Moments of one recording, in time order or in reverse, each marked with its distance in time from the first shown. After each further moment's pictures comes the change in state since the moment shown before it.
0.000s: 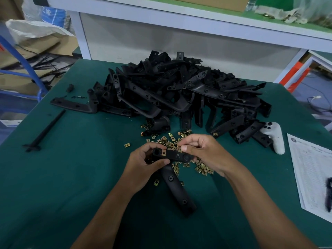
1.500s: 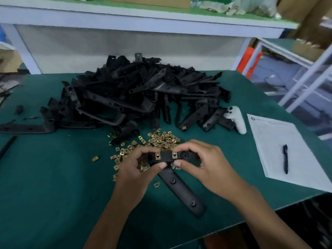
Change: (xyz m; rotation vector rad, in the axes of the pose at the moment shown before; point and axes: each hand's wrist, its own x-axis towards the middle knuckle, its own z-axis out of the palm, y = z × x) left_hand -0.009 0.022 0.048 0.218 -0.046 0.157; right_hand -0.089 0.000 -0.015 -0.439 0.328 -0.331
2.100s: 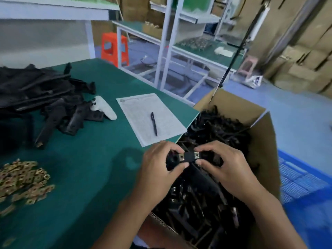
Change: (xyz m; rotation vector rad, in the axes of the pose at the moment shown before) left_hand -0.063 0.098 0.276 -0.017 -0.729 0.451; right_hand -0.284 0.006 -0.150 -0.459 0.581 0.538
